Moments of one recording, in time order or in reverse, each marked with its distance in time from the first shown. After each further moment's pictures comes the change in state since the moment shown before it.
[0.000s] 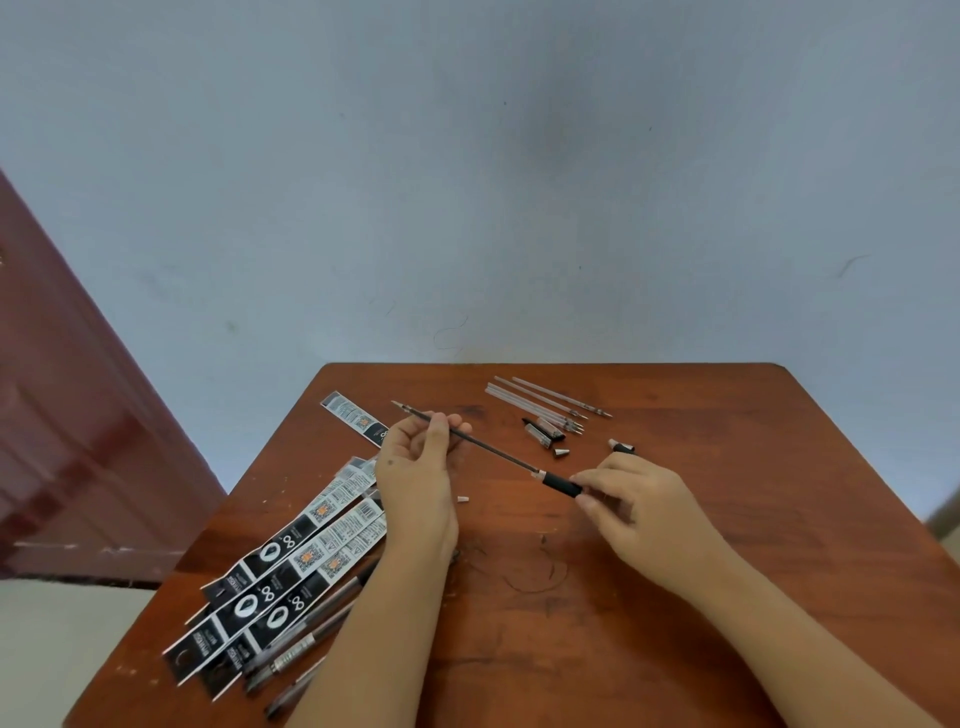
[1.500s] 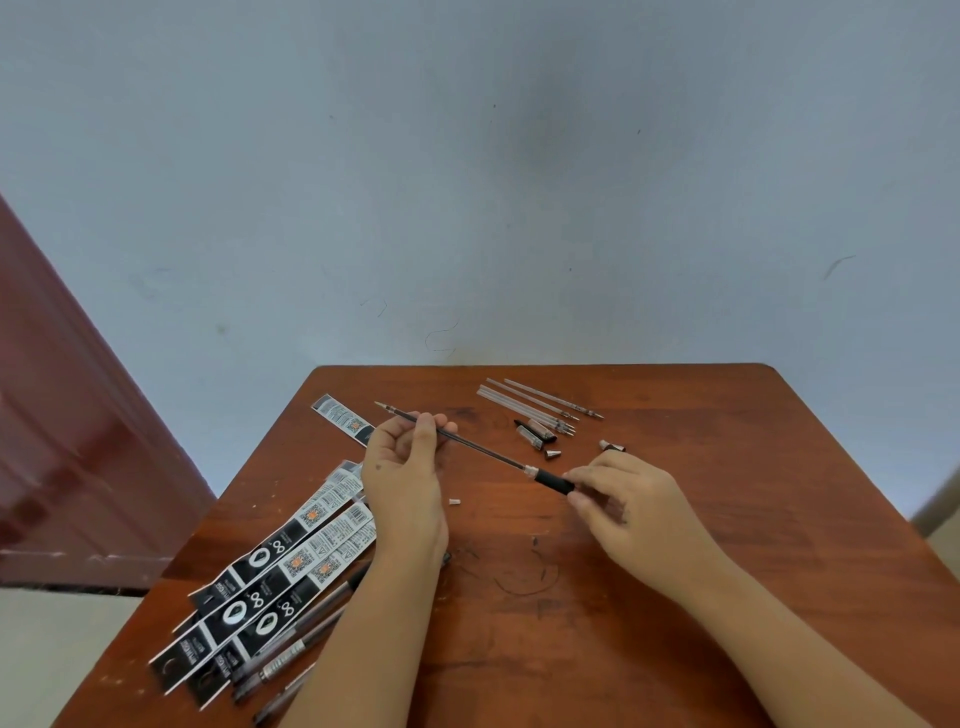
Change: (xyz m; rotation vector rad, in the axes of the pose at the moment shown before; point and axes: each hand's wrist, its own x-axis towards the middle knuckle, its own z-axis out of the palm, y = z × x) left_hand 0.001 -0.001 -0.002 -0.010 -0.003 0.054; right_hand -0.001 -0.001 0.003 0.035 0.057 0.002
